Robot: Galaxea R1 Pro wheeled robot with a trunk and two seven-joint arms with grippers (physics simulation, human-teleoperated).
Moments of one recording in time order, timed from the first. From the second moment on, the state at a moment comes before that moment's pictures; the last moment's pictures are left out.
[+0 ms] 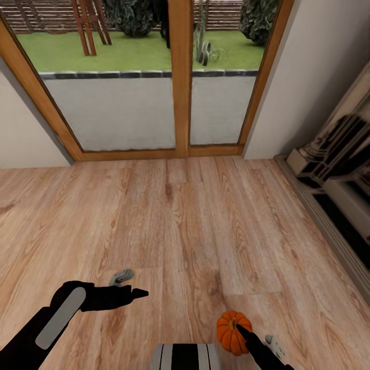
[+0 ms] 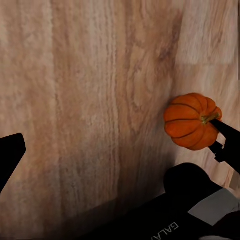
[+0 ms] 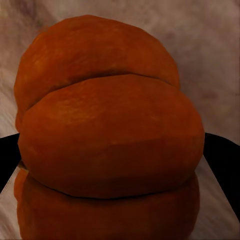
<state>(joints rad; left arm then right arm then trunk) -0.39 0.33 -0.27 -1.30 0.95 0.99 -0.08 -0.44 -0.13 0.62 -0.15 -1.52 -0.01 0.54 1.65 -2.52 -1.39</state>
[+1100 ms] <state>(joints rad) -0.38 0.30 -0.27 -1.24 1.02 0.99 -0.10 -0.45 -0.14 0.61 -0.16 -1.53 -0.03 0.56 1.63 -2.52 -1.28</state>
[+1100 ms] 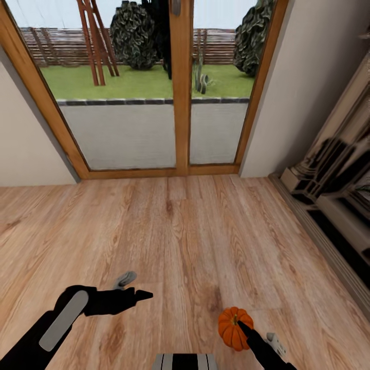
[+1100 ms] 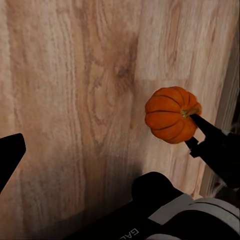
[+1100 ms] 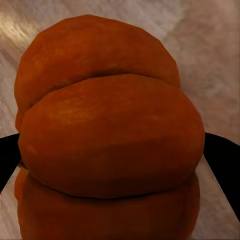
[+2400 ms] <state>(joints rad) -0.38 0.29 -0.27 -1.14 1.09 0.98 -0.09 -0.45 -0.14 0.61 -0.16 -1.53 -0.06 0.56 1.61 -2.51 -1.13</state>
